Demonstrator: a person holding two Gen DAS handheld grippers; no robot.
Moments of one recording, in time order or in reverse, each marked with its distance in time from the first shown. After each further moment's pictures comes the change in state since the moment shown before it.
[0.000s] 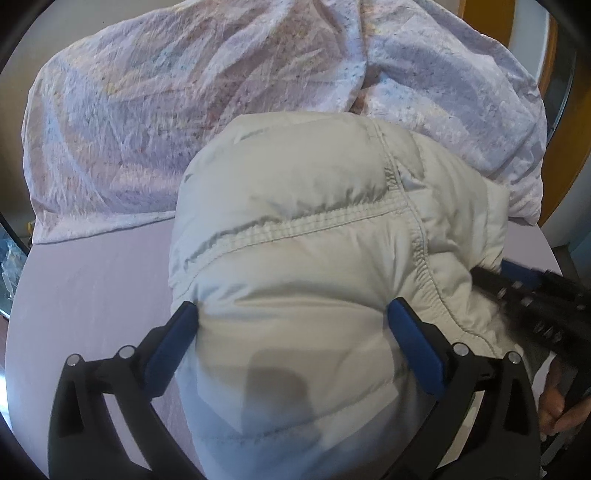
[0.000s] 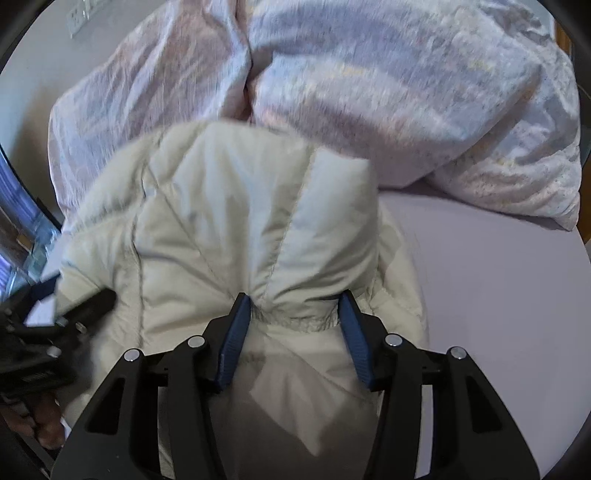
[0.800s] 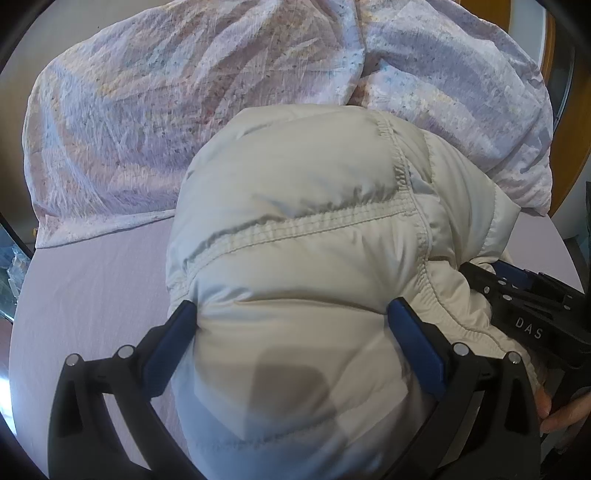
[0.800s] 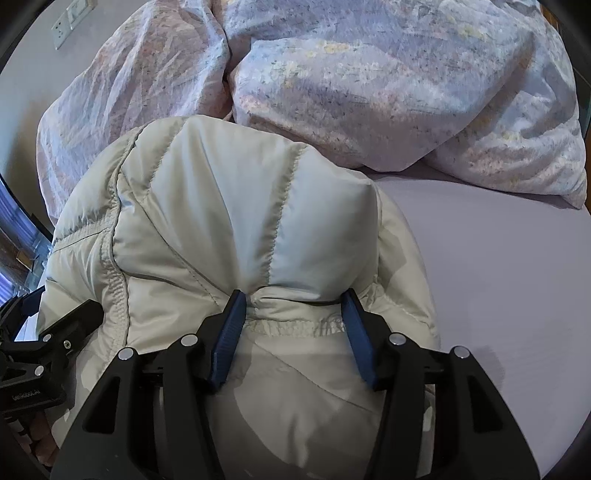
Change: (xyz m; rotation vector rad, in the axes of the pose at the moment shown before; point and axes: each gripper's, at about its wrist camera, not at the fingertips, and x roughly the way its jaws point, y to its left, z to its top) left arm 0.013 -0.005 0.002 0.035 0.006 0.043; right arm 0.042 -0.010 -0.016 0.043 0.022 -0.007
